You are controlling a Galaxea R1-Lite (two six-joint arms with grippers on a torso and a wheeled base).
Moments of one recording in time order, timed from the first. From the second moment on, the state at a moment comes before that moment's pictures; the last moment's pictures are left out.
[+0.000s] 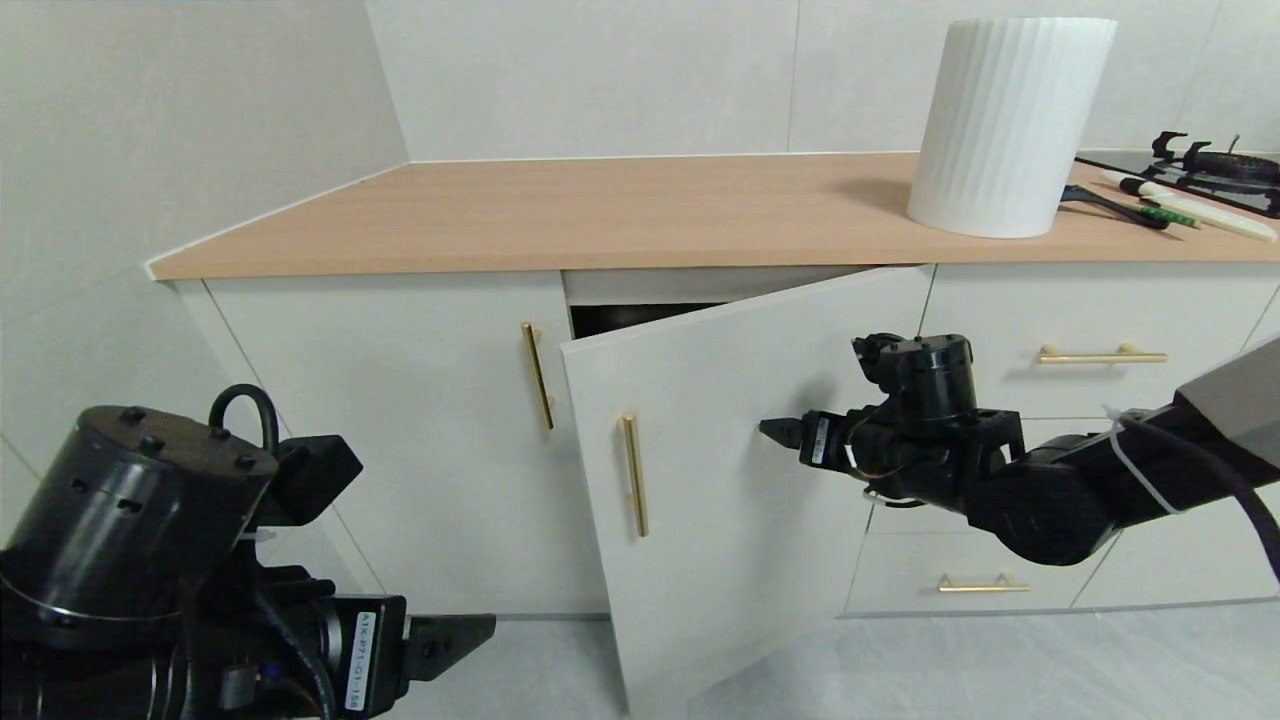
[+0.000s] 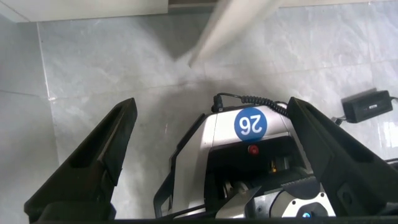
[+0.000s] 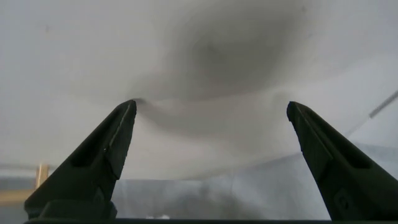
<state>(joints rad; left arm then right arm) -0.62 1.30 -0.74 0.27 0.18 -0.49 0.51 2.04 -1.04 -0.61 -0.07 0.46</state>
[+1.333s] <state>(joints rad) -0.62 1.30 -0.73 0.27 0.18 -0.49 0.51 2.30 -1.32 -0.71 -0.49 0.51</state>
